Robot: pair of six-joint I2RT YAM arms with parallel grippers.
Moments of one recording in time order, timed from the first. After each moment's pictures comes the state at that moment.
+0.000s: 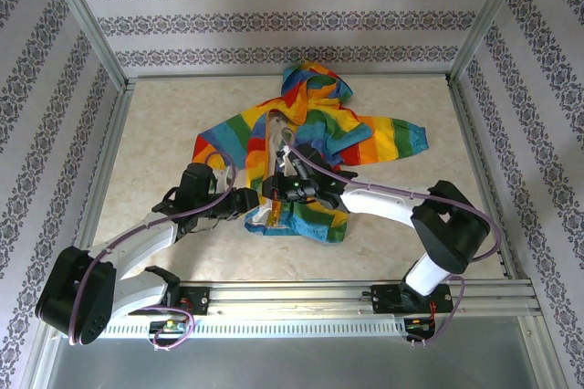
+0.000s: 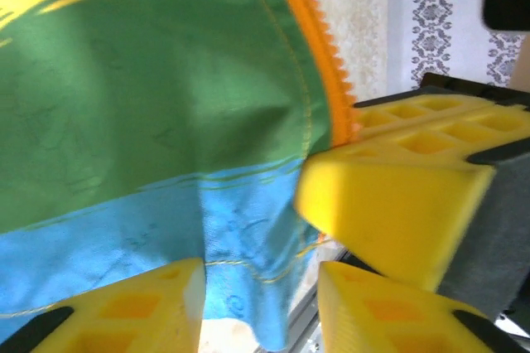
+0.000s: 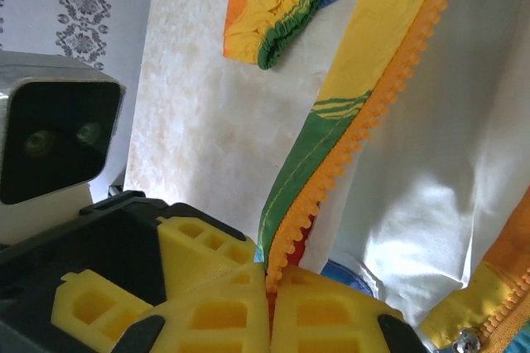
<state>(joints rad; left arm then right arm) -0.38 1.14 0.46 0.00 0.69 -0.84 0.81 1.62 0.93 0.04 -0.41 0.90</state>
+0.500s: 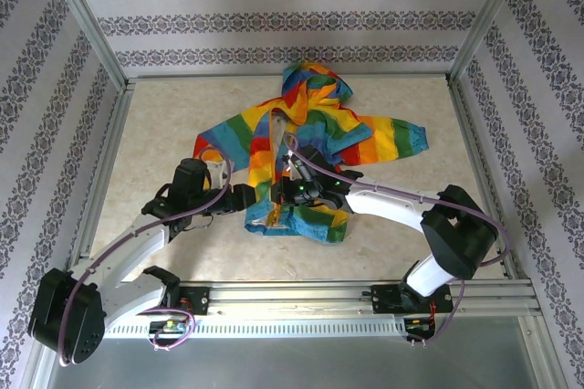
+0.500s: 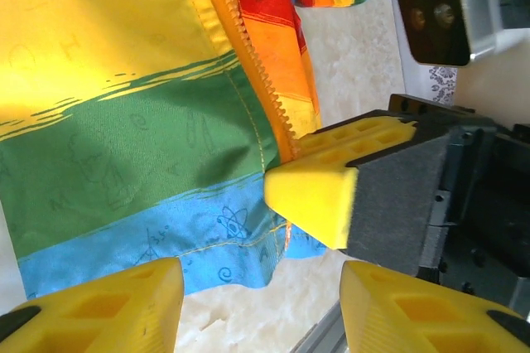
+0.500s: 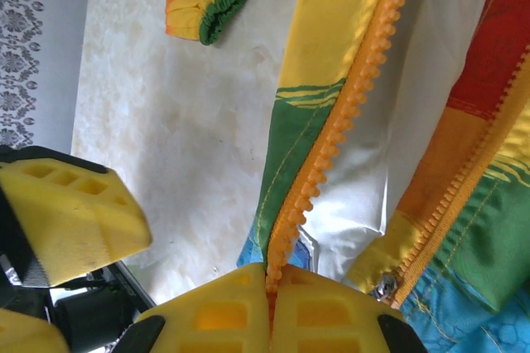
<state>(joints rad) -0.37 1.01 0.53 -0.18 0.60 -0.69 0.81 1.57 0.93 -0.13 -0.36 0.82</state>
